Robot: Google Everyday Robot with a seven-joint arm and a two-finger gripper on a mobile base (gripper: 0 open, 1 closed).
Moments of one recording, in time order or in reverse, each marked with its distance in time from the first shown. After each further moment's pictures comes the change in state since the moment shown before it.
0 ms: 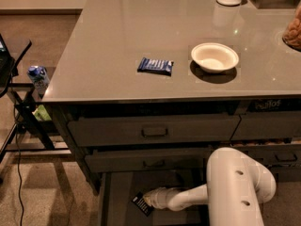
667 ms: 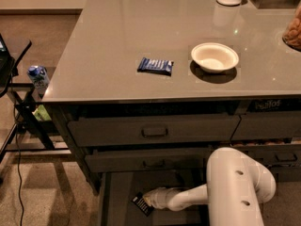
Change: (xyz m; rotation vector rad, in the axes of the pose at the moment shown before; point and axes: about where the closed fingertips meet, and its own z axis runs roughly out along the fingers) arm 0.000 0.000 0.000 0.000 0.000 0.000
